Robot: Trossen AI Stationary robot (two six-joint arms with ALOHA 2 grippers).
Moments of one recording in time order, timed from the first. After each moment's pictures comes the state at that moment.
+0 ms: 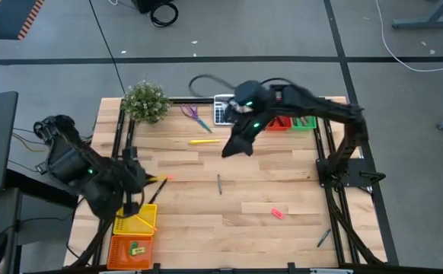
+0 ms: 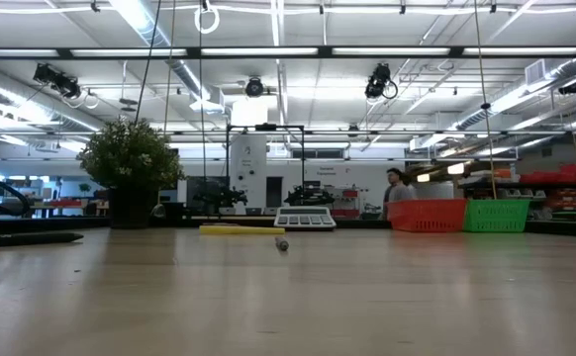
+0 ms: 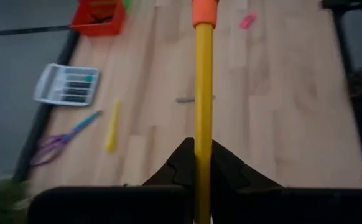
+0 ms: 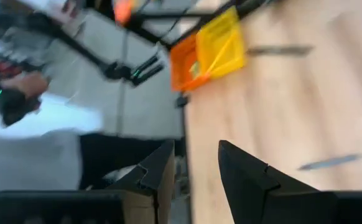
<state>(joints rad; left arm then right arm) -0.80 1.28 1.63 -1.44 -0.70 -0.68 -0.09 1.76 2.06 -1.00 -0.61 0.53</state>
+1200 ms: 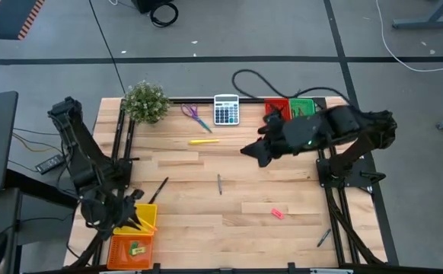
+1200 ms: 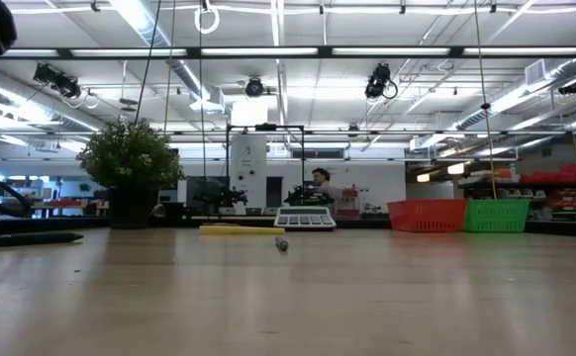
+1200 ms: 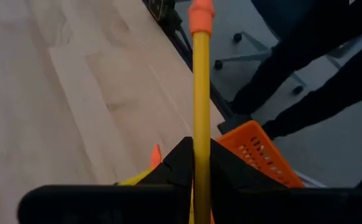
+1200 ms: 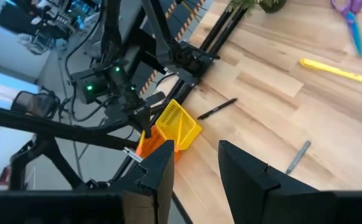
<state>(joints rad) -1.11 0.84 0.63 -0.45 -0.33 -0.51 0.30 1.55 2.06 -1.07 0.33 1.15</state>
